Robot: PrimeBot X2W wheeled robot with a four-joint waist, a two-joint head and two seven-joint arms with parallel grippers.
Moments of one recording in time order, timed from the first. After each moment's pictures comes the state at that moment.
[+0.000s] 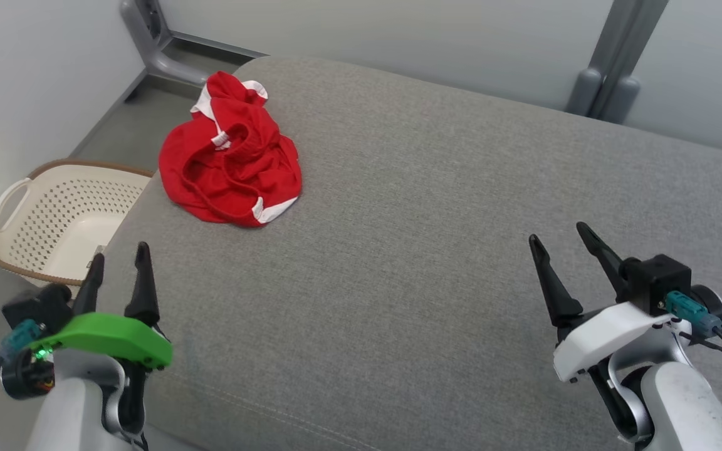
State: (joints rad) left arm -0.26 0.13 0.00 0.44 -0.44 -0.11 -0.15; right arm -0.13 -0.17 0.14 0.08 0.20 0.13 -0.02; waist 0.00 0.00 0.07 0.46
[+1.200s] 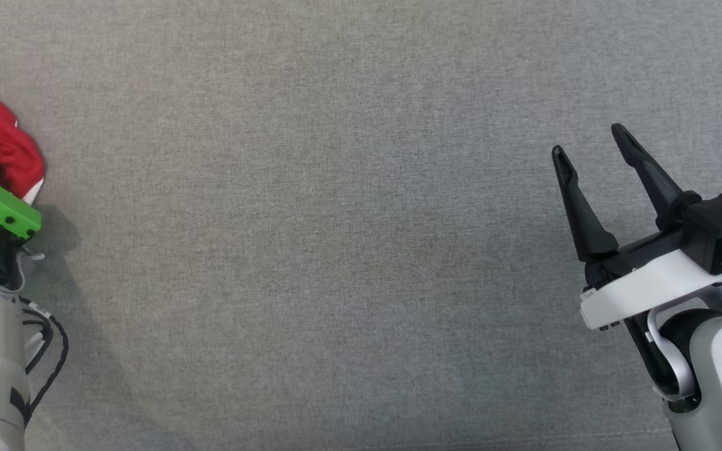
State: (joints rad) left arm -0.85 0.31 0.09 1.07 -0.64 -0.01 0.10; right arm -0.22 -0.25 0.13 -0.25 0.18 0.13 0.10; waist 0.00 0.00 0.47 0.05
